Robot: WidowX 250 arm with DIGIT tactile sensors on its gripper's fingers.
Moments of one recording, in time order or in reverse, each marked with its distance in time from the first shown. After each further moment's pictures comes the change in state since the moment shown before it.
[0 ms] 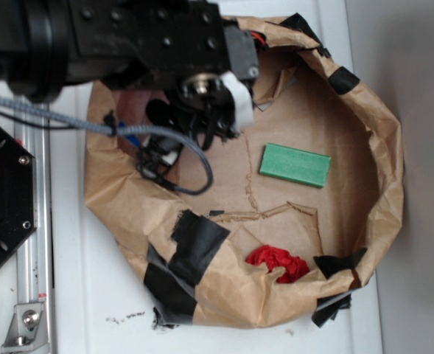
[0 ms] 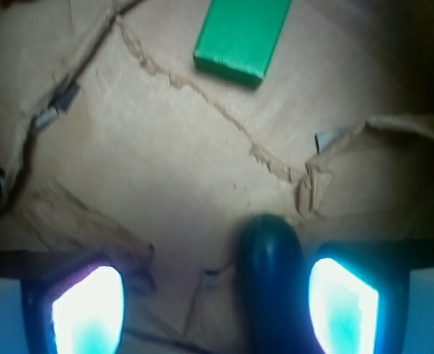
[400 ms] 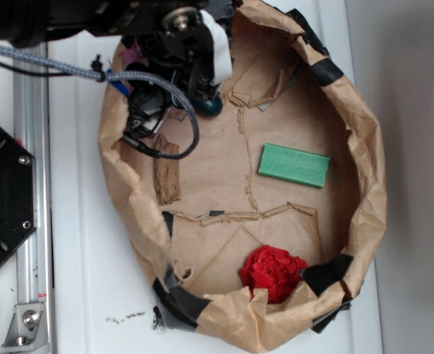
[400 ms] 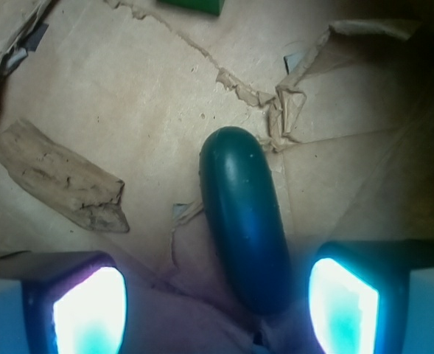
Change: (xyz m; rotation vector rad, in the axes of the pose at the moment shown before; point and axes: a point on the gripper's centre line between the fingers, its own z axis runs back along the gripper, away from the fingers) arm -0.022 0.012 0.002 -0.020 0.004 0.048
